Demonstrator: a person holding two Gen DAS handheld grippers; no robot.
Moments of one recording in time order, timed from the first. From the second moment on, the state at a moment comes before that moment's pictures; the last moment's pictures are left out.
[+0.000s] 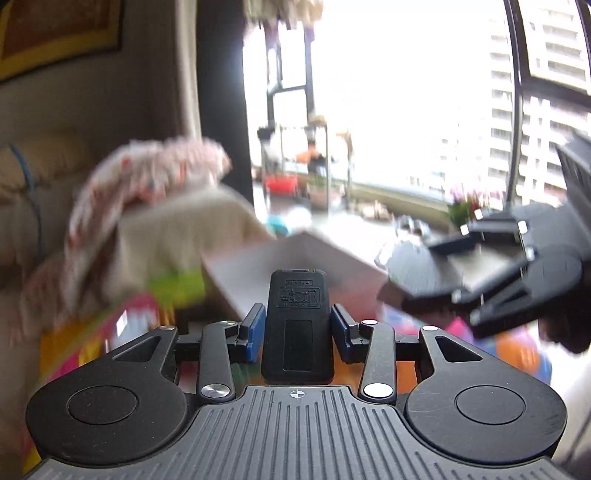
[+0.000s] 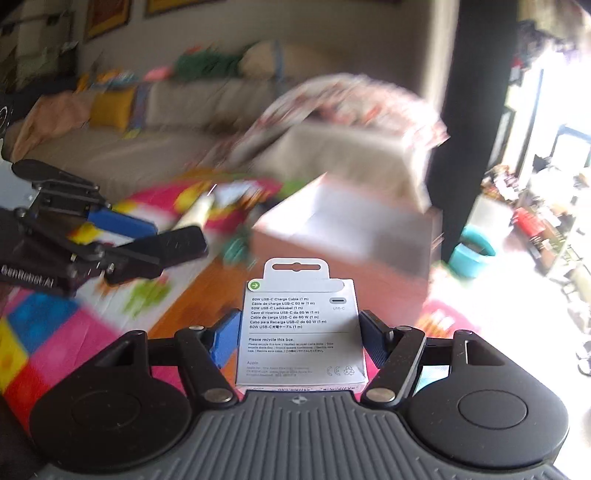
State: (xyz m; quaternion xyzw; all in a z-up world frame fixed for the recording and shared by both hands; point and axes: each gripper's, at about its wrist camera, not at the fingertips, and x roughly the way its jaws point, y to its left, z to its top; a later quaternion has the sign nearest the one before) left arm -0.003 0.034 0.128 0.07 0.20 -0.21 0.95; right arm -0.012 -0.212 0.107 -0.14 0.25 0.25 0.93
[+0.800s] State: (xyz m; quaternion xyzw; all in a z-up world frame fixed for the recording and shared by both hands) left arm 0.081 0.136 0.039 -0.11 0.34 0.07 0.93; right arm 0.024 -0.179 0.031 -0.10 0.30 0.21 0.93
